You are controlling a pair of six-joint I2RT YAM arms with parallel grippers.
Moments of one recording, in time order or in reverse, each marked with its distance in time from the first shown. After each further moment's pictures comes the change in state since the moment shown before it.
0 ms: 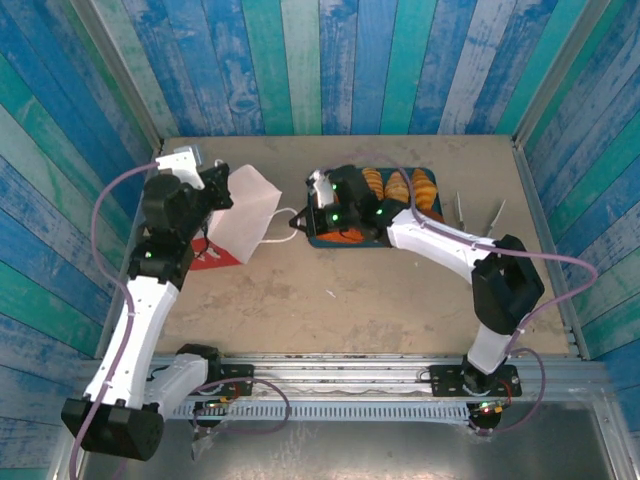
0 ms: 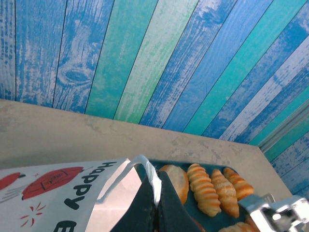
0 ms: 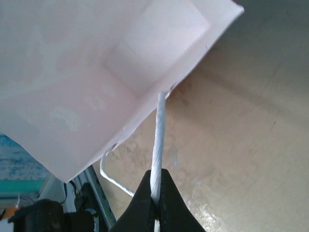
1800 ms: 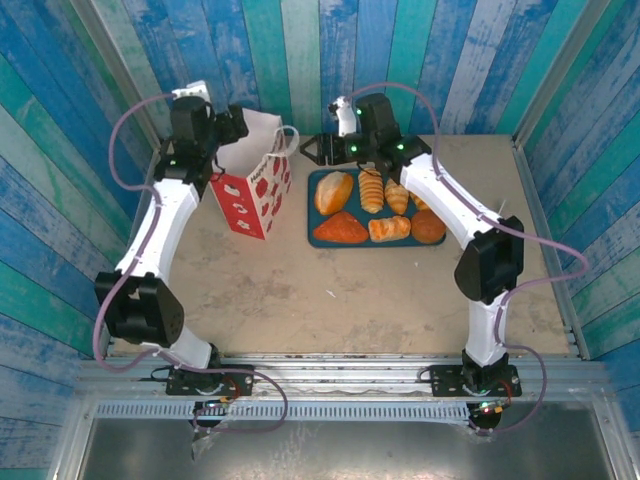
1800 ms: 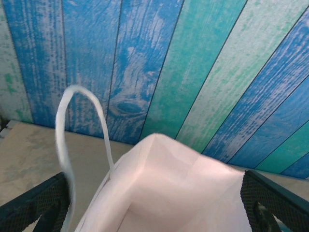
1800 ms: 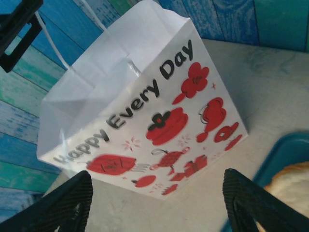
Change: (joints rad) left arm 0.029 0.574 0.494 -0.046 -0.234 0.099; right arm -0.209 0.201 0.563 -0.281 0.028 -0.192
